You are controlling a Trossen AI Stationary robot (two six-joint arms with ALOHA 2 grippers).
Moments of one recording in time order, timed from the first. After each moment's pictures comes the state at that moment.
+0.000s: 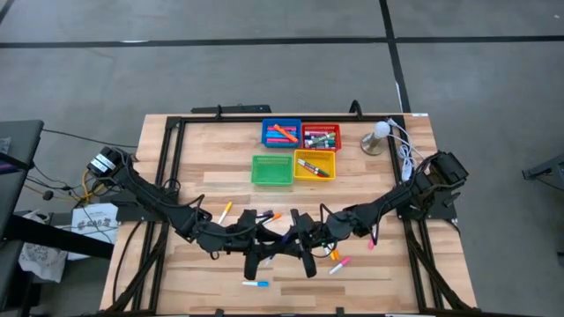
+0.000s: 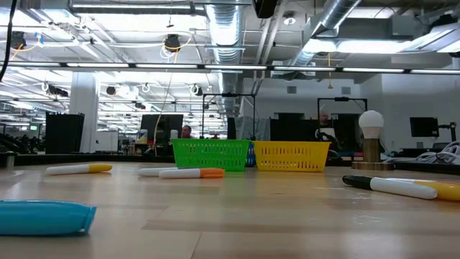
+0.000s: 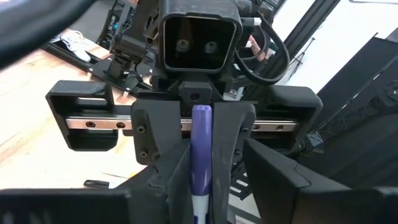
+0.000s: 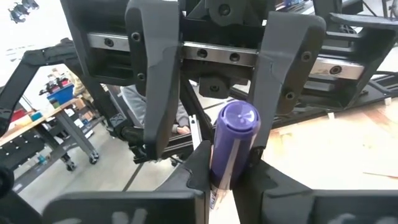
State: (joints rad) left arm -0.61 1.53 1.01 0.36 -0.54 -0.58; right arm 0.44 1.73 1.00 0.69 0.16 0.39
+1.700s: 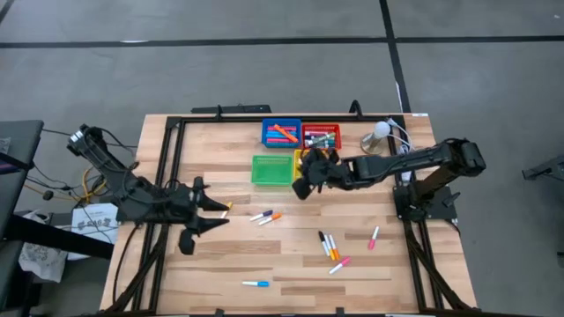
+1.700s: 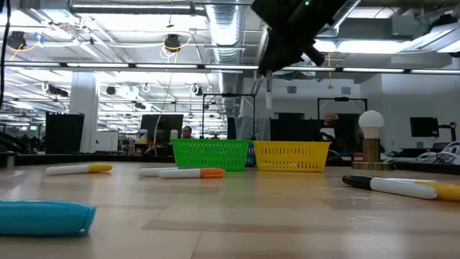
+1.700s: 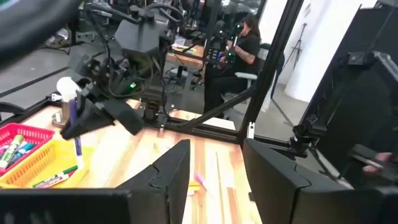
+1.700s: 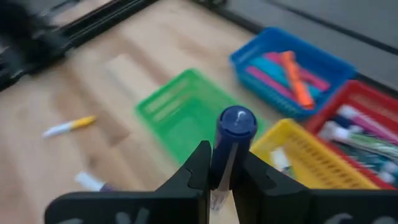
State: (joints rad) left arm -0.76 0.92 0.86 -0.03 -0.71 -0.27; right arm 0.07 1.52 1.14 -0.42 0.52 0.58
